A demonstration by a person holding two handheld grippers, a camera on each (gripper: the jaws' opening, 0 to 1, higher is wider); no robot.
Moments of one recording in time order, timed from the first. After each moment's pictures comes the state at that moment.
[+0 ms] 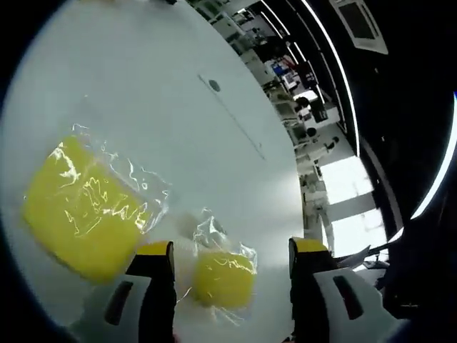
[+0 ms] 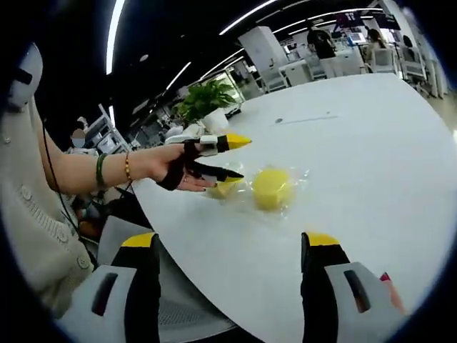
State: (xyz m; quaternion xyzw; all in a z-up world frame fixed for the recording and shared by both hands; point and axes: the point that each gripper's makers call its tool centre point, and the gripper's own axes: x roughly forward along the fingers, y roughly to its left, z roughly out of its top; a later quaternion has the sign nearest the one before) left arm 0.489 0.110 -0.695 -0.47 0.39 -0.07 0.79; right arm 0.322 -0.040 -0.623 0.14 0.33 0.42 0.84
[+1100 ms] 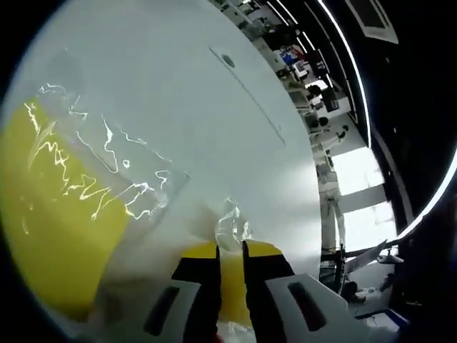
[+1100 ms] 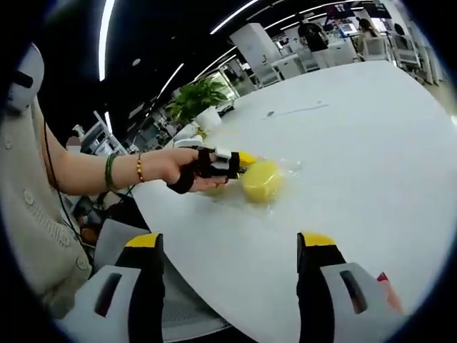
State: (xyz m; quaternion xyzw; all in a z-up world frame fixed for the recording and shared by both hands) left arm 0.496 0.092 -0.737 -0.44 0.42 -0.07 0.79; right arm 0.326 -0.046 -0.642 0.15 0.35 0.40 0.83
